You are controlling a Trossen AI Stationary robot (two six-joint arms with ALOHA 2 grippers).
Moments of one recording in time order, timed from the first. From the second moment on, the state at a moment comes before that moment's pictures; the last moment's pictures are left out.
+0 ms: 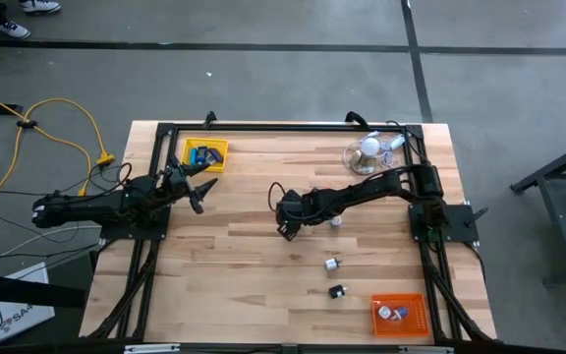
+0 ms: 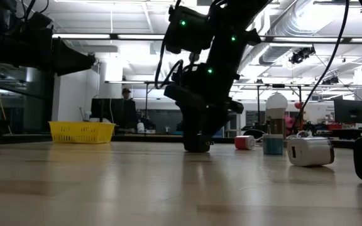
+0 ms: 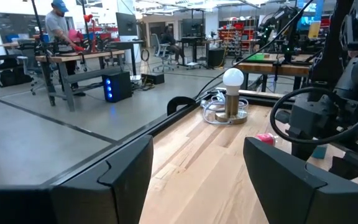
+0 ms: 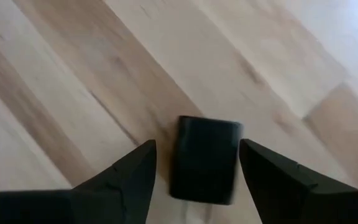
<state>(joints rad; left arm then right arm) 0.09 0.09 0.02 0.14 -0.44 0.03 0.05 2.03 1.36 -0.55 0.29 0.74</state>
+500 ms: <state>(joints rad) 0.09 0.09 0.02 0.14 -0.44 0.03 0.05 2.03 1.36 -0.56 0.30 0.74</state>
